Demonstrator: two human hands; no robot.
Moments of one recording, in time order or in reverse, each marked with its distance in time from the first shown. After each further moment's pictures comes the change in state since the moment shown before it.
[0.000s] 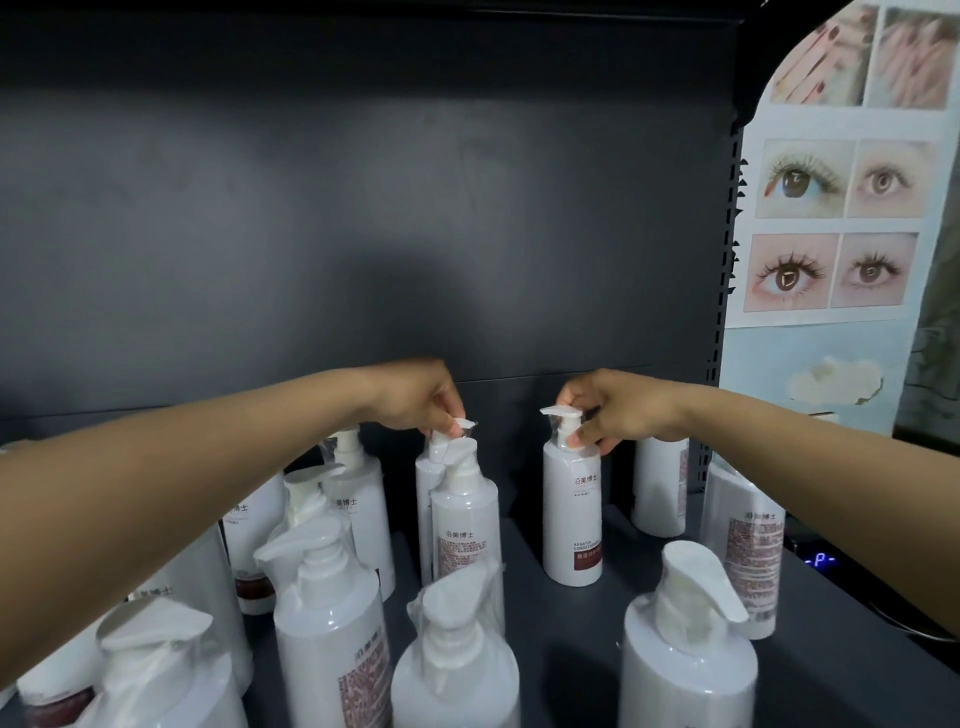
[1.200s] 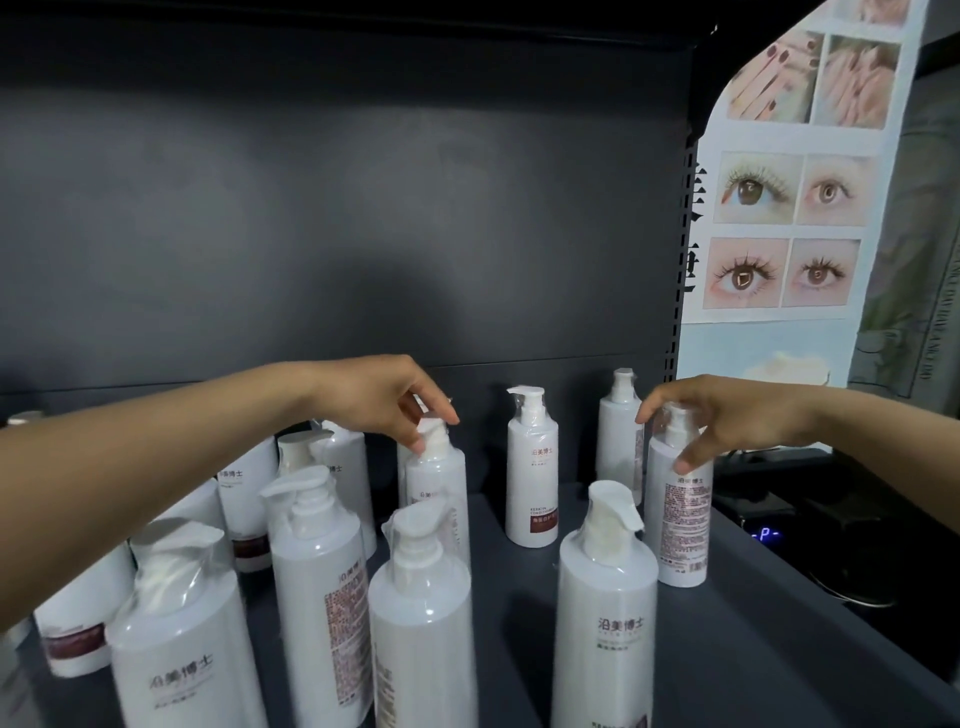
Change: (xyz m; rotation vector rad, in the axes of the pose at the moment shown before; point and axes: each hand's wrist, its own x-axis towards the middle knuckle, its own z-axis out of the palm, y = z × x) left_hand -0.068 0.039 0.005 -0.075 -0.012 0.015; right_hand -0.110 0.055 -0.046 -0.144 -0.015 0.036
